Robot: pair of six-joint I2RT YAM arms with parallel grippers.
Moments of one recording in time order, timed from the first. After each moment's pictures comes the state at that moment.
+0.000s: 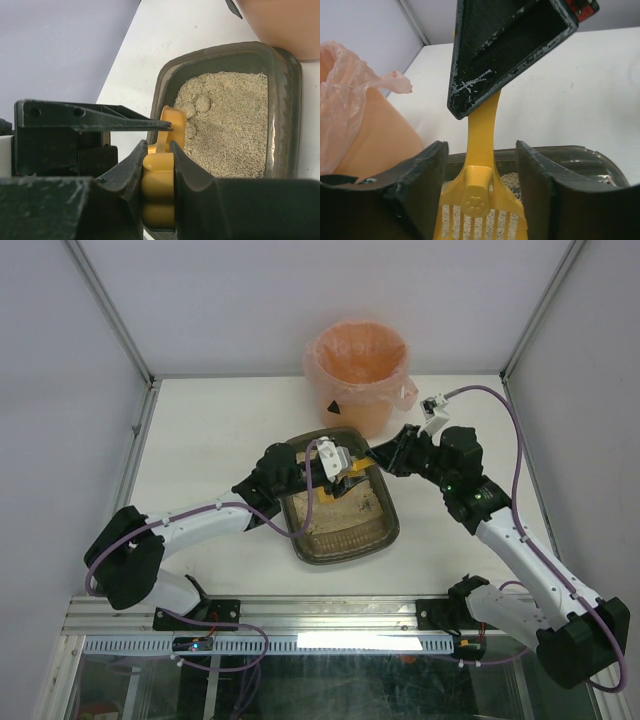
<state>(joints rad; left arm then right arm) -0.84 1.44 0.84 0.58 0.39 0.31 0.46 0.97 0.84 -0.11 -0.31 0.62</state>
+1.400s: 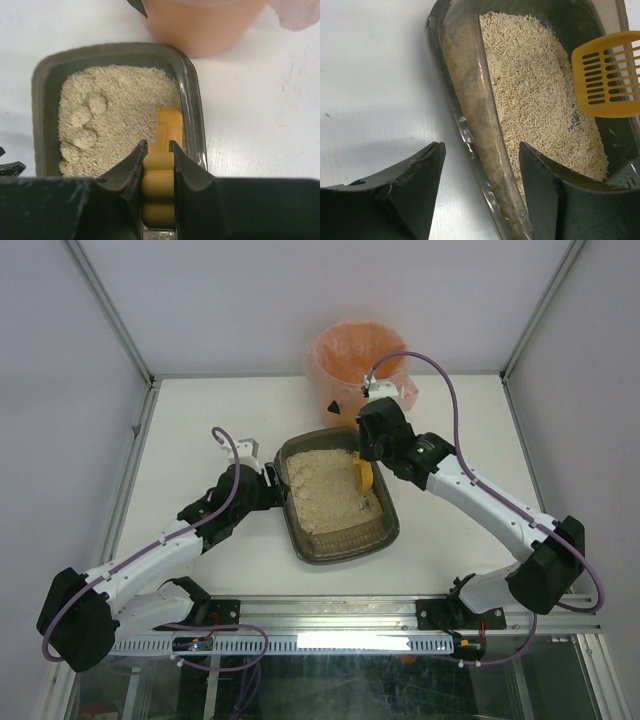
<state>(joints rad) -0.65 1.02 0.60 -0.10 -0.24 -0.61 0.73 1.39 1.31 -0.56 0.39 0.36</state>
